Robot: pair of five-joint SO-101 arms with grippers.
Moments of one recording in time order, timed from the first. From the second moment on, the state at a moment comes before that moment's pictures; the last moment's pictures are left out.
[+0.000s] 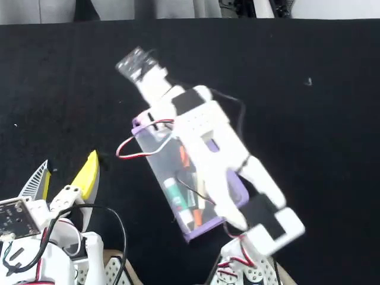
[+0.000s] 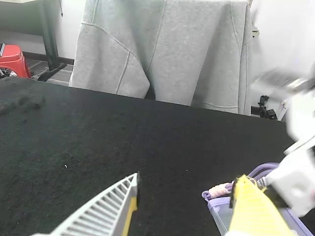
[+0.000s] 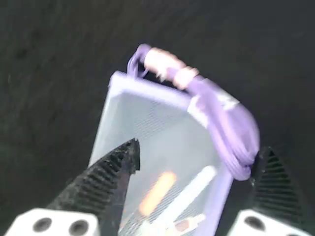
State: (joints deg) left arm -15.6 -105.0 45.2 83.2 3.5; right arm -31.1 5.0 2.1 68.8 15.2
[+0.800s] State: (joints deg) left arm -15.6 -105.0 53.1 72.0 3.5; right arm -17.3 -2.3 -60.1 97.8 12.9
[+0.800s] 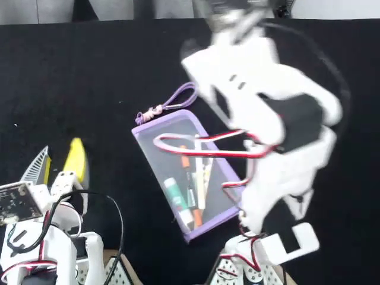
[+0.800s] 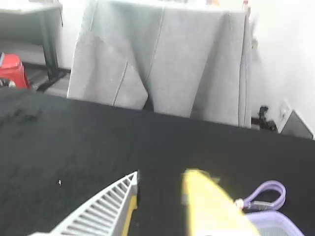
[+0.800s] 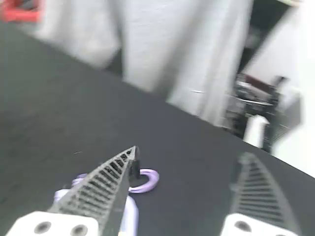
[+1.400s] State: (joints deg) left arm -15.6 -105.0 59.8 77.7 3.6; right arm 8.5 -27.5 -54.9 99.3 12.9
